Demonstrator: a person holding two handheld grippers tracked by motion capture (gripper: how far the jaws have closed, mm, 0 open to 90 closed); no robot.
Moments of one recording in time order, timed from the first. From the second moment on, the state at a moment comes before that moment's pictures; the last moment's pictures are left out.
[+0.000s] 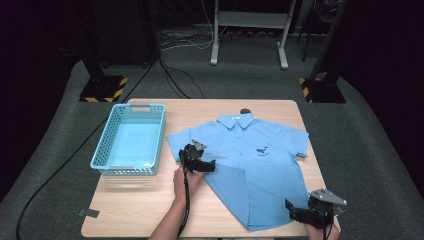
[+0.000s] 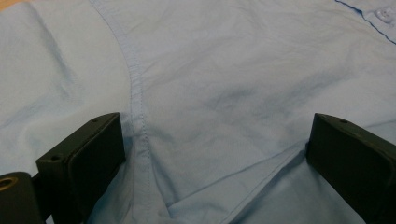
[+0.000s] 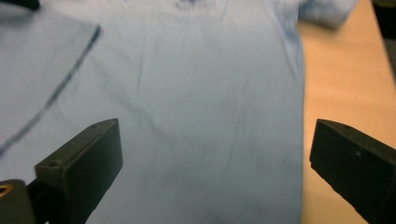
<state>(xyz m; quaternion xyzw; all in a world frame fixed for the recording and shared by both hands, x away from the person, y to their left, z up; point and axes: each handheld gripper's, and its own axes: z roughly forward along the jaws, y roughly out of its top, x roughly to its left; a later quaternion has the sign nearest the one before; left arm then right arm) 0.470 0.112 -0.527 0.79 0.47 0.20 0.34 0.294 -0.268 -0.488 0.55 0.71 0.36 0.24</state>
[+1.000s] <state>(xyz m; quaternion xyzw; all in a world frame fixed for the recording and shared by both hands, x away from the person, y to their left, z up) 0.459 0.119 -0.523 0.79 0.46 0.20 0.37 0.367 -0.271 -0.527 0.53 0.75 0.32 0.22</state>
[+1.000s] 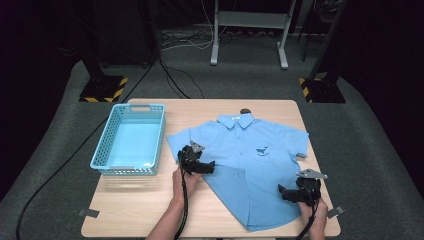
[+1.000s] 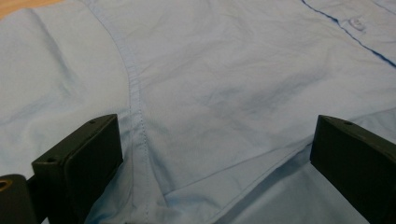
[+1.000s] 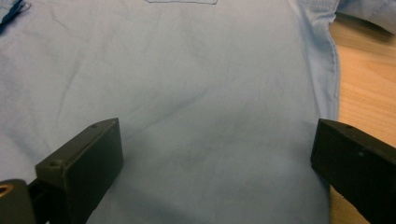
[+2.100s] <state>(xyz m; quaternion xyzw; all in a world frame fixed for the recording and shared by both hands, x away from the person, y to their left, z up) 0.413 0.002 -0.519 0.82 0.42 0.17 0.36 0.367 -0.272 -0.527 0.53 0.75 0.32 0.22</state>
